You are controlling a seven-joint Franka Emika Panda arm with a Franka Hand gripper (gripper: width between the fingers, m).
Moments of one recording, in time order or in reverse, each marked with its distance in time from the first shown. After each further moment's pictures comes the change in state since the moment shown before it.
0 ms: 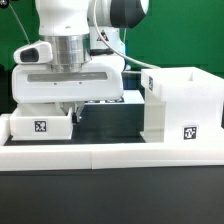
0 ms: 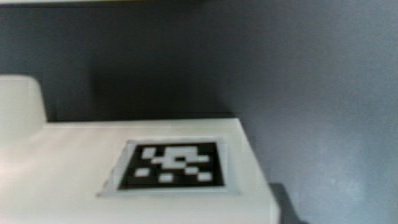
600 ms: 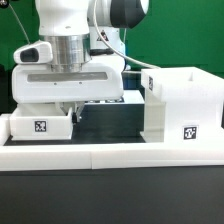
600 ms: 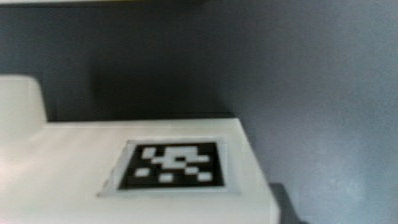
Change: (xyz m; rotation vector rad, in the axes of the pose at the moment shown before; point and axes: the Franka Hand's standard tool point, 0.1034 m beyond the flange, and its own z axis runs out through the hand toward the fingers) arm 0.000 0.000 0.000 0.000 0.000 0.000
